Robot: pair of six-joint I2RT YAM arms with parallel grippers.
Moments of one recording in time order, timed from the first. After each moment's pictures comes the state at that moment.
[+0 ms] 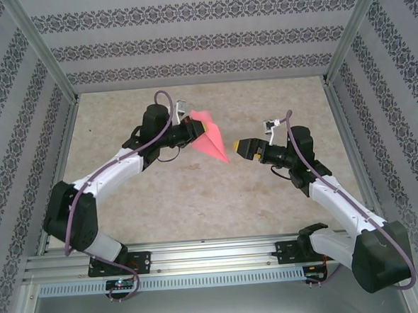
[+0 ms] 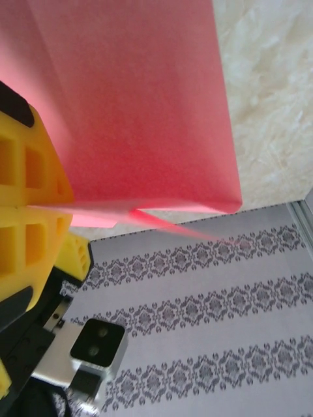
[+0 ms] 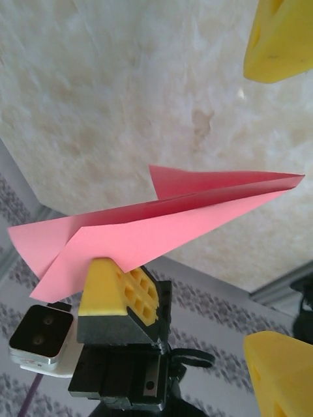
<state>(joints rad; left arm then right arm) -0.49 1.51 1.07 0.06 0.56 -0.97 0.27 1.07 0.59 0.14 -0.75 0.69</state>
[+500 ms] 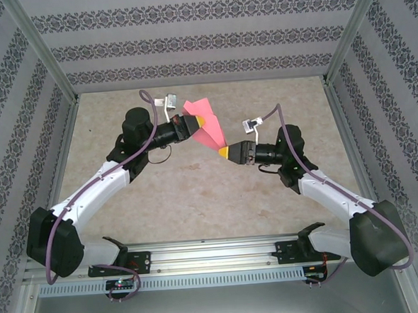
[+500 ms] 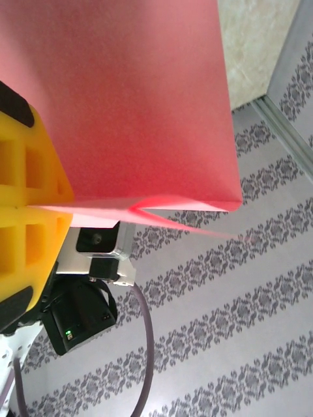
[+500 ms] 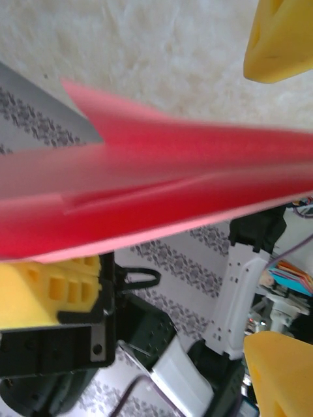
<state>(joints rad) -0.49 1.33 1.01 0.25 0.67 -0.97 0.41 1.18 0.62 0.52 -1.01 0.90</state>
